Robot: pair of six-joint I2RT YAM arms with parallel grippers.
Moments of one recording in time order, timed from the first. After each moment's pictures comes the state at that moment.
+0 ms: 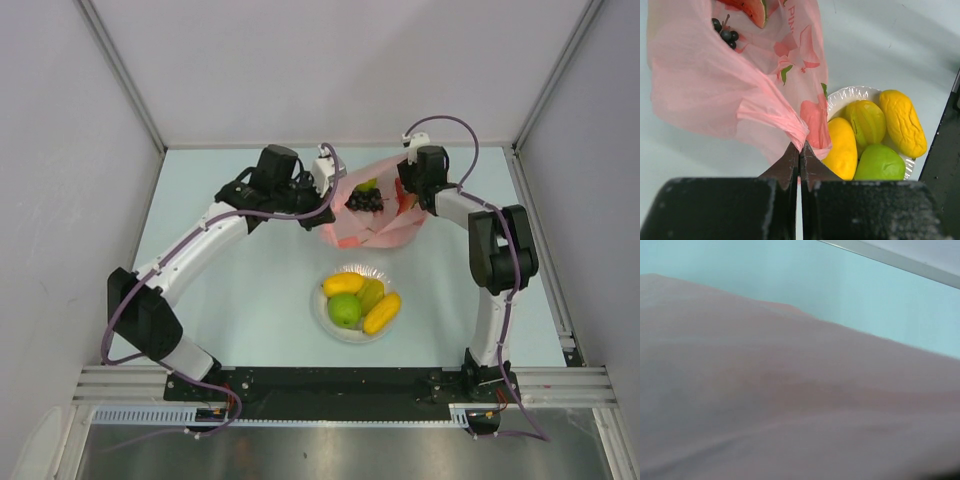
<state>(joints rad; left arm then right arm) -0.58 1.54 1.44 -0.56 0.51 0.24 0.22 2.03 1.38 0.15 0.12 -0.17</state>
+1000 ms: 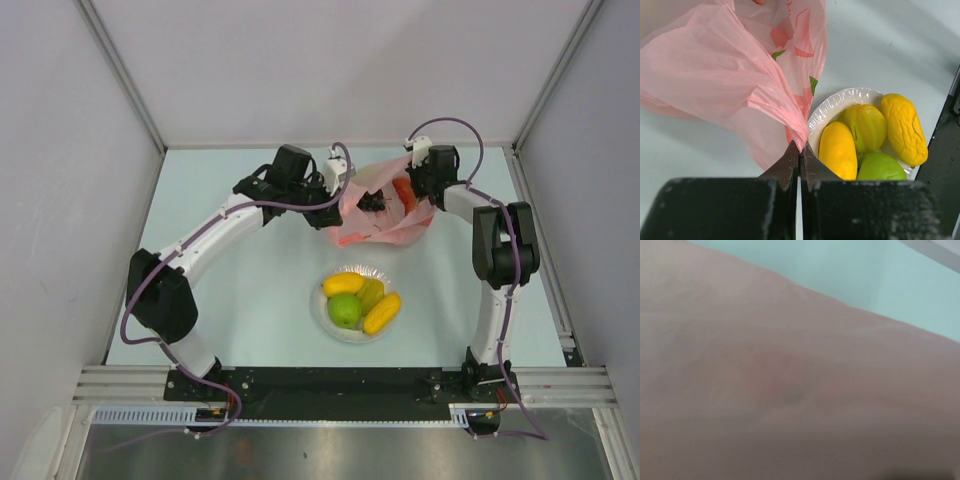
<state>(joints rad) -0.58 1.67 1.49 -0.56 0.53 0.19 0.14 2.09 1.43 0.09 -0.11 -0.27</state>
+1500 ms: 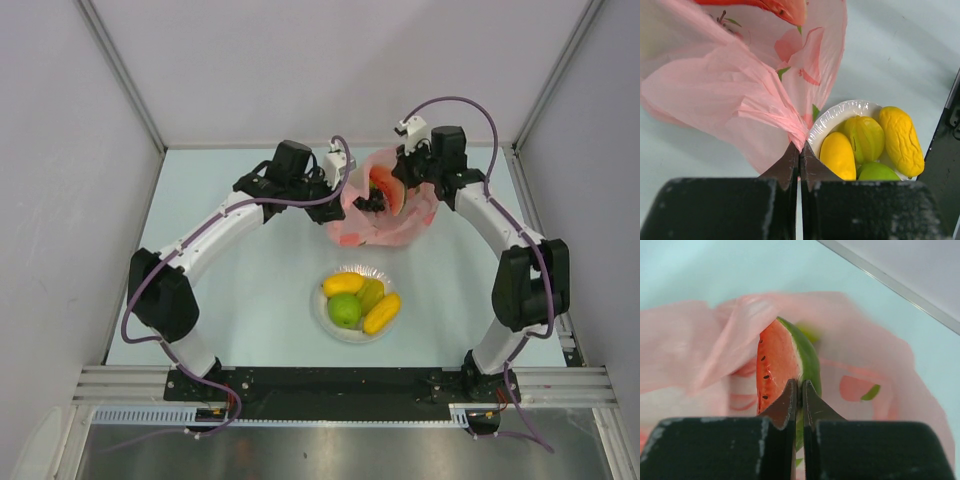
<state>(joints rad) -0.58 1.68 1.53 -0.54 0.52 0.15 0.21 1.74 1.42 -0.17 -0.34 -0.24</state>
